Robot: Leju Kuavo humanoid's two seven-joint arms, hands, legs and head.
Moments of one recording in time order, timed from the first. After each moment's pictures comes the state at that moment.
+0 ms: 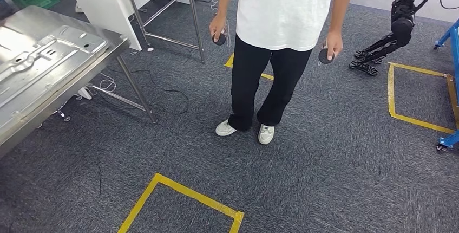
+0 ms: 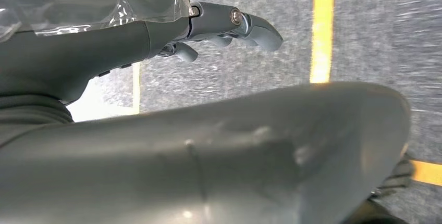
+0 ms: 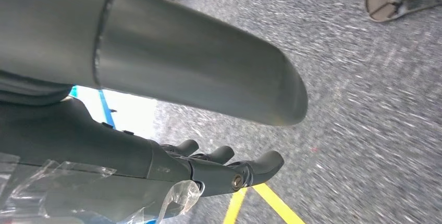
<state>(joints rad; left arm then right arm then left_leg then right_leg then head) -0.13 0.07 -0.91 -0.26 0.56 0.33 -0.02 -0.10 -0.02 0.27 -0.22 -0.37 -0.24 0.18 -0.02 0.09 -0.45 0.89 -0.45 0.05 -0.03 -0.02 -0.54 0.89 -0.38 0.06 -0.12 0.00</state>
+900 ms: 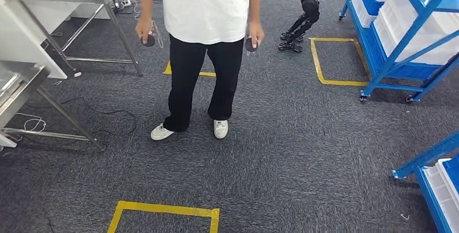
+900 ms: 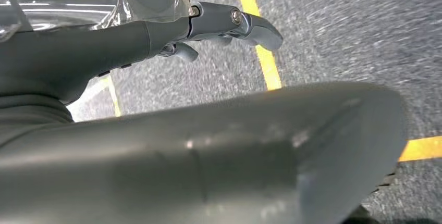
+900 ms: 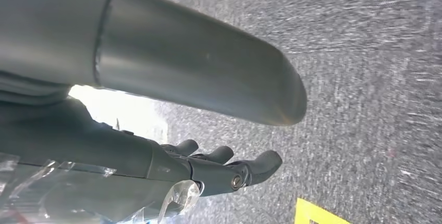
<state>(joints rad) -0.16 0.06 -0.92 -0.26 0.57 0.31 -0.03 -0.10 -0.07 0.31 -0.22 -0.37 -0.26 0.16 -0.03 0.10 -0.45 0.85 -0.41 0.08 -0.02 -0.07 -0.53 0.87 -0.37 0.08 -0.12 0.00</state>
